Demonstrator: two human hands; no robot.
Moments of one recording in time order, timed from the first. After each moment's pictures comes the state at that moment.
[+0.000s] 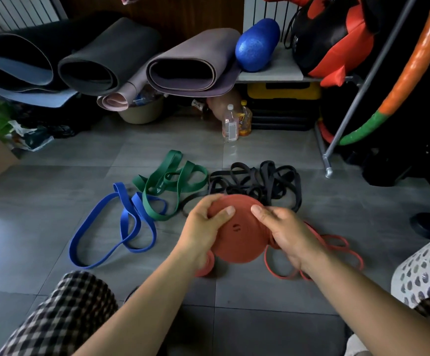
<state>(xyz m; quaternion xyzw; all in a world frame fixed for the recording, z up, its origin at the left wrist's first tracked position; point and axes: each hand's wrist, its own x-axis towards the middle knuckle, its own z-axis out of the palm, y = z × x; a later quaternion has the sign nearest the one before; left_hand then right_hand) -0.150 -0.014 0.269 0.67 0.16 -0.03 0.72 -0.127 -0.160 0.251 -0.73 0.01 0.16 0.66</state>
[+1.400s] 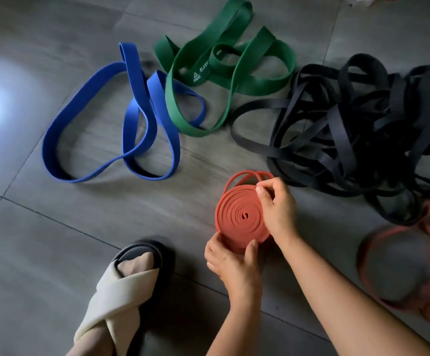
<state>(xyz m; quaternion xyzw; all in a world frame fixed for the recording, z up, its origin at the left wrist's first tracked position) -0.119 0.016 -0.085 0.65 0.56 0.04 0.51 -0.010 -0.005 -0.103 -0.87 -0.03 0.13 0.47</state>
